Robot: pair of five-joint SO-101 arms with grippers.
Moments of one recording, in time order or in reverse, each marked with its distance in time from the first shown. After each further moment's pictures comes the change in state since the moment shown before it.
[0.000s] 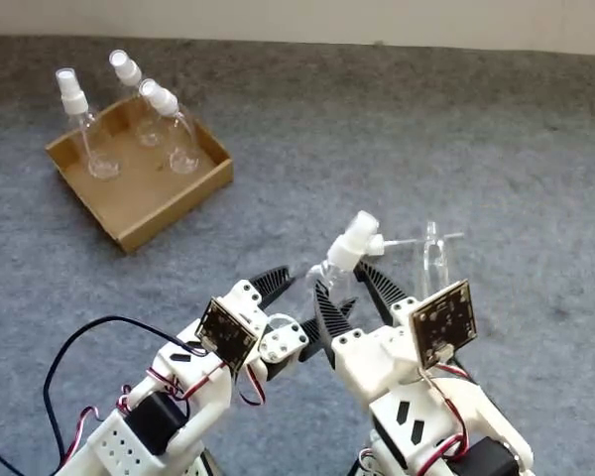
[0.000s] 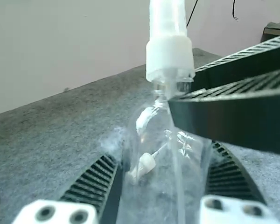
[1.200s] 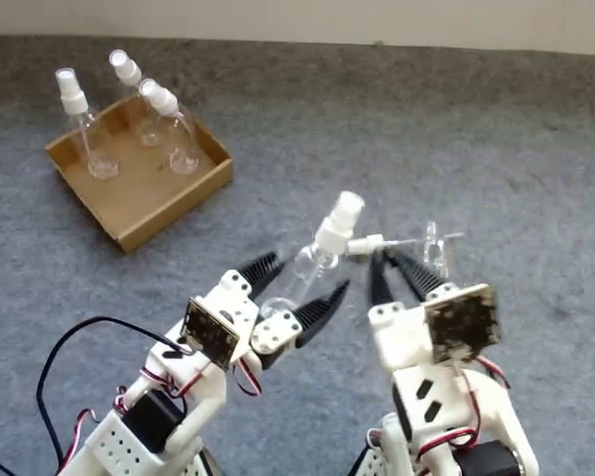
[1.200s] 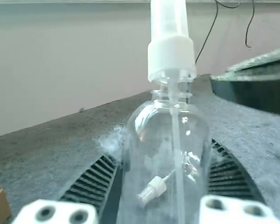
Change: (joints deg) left arm -2.3 0.0 0.0 -5.7 0.2; right arm 21.0 0.0 0.3 -8.3 12.5
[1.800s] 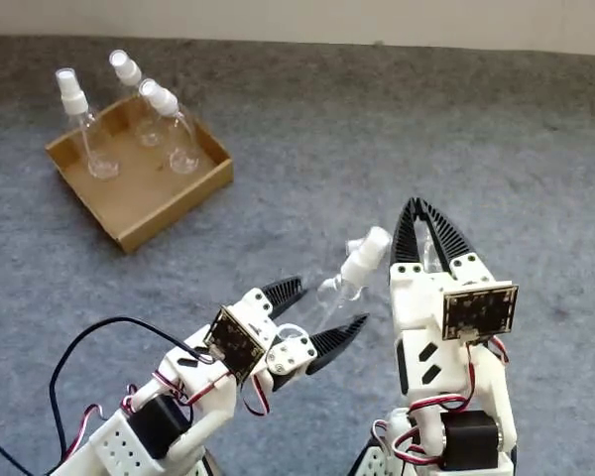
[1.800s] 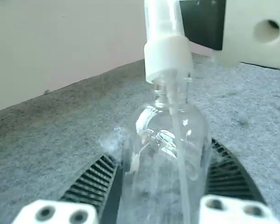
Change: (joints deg) left arm 7.1 0.0 0.0 6.0 0.0; right arm 6.9 0.0 12.5 -23.1 0.4
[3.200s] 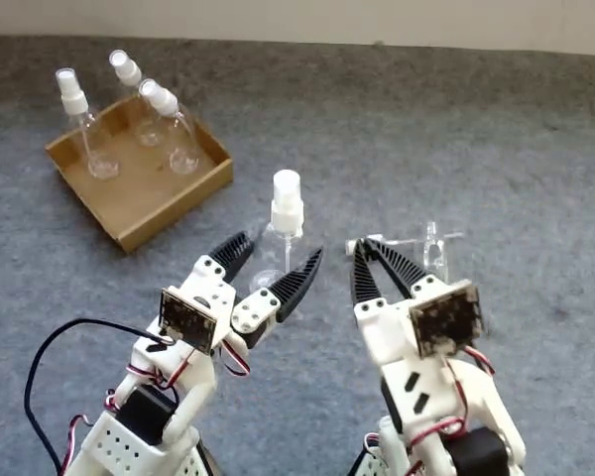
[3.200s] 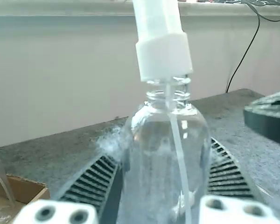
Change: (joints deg) left arm -15.9 0.0 0.0 -8.9 0.1; right arm -13.7 0.0 -6.2 20.3 0.0
